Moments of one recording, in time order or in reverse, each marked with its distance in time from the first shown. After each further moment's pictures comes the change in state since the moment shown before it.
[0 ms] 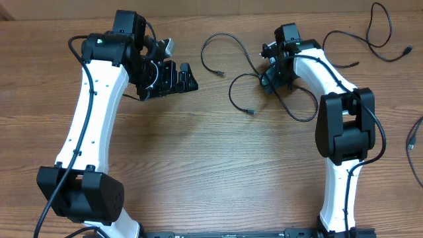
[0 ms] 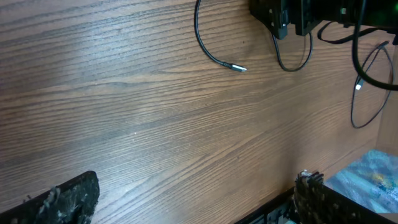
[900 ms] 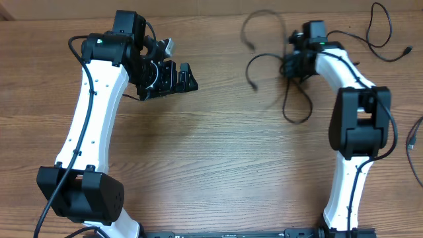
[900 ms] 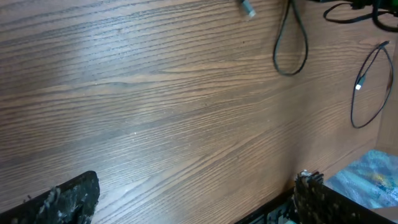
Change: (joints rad) left arm 0.000 0.000 0.000 0.000 0.000 0.000; right arm -0.165 0.034 -0.012 0.203 -0.152 0.319
